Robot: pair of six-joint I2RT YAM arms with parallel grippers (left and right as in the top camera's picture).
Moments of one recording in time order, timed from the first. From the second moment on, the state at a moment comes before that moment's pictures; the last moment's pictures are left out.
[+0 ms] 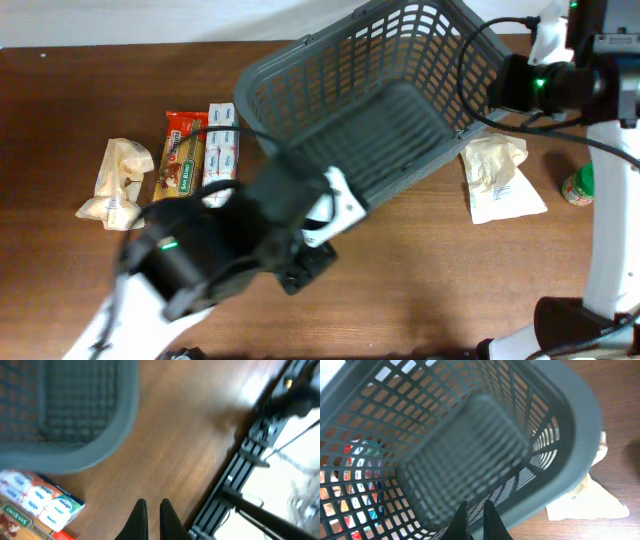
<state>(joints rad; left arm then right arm) -0.85 1.38 1.84 -1.55 0.07 0.13 -0.04 1.70 2.10 -1.39 -0.23 0.22</state>
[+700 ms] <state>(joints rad) -0.94 1.63 1.84 -1.40 -0.01 0.22 -0.03 1.84 2.10 -1.42 -0.12 0.36</state>
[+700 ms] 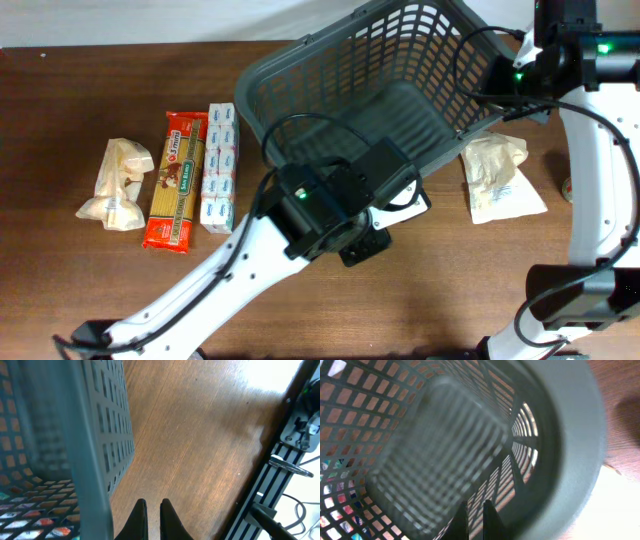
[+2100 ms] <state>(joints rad) -0.55 1.72 1.84 -1.39 -0.09 0.30 -0.01 1.70 2.10 -1.37 -0.11 0.22</state>
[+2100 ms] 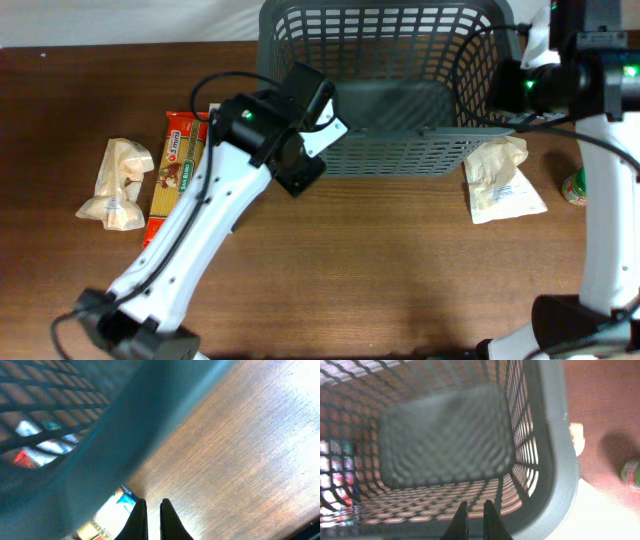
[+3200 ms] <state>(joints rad) -0.20 1.23 1.84 -1.46 -0.27 0.13 -0.22 1.97 2.10 -1.12 -0.22 0.25</state>
